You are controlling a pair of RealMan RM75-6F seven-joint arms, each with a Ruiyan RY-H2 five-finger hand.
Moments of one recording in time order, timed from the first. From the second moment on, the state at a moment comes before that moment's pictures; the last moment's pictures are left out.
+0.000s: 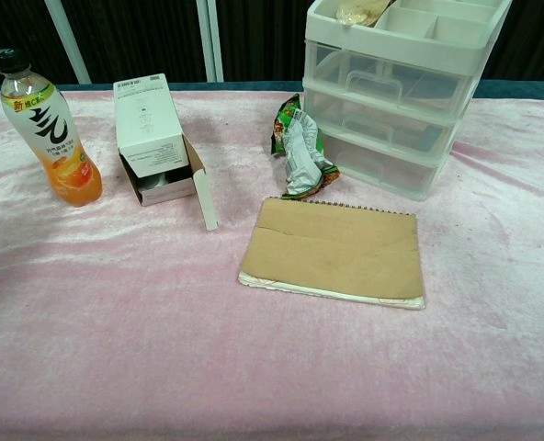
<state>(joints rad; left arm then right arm) -0.08 -1.09 -0.05 -1.64 1.49 1.49 -0.06 0.62 -1.07 0.28 -1.65 -1.52 1.19 0.81</state>
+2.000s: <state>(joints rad) -0.08 -1.09 -0.04 -1.63 1.52 1.50 -0.06 0.70 -1.60 0.30 -1.50 -1.04 0.88 0.55</state>
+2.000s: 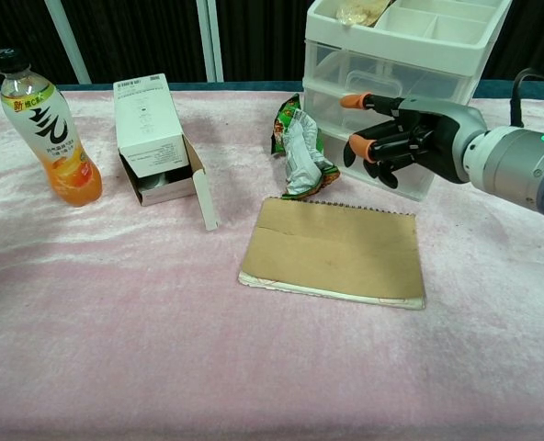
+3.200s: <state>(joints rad) -0.08 -1.09 -0.04 -1.63 1.51 1.50 -0.05 0.68 -1.79 0.44 -1.36 -0.94 0.94 0.46</state>
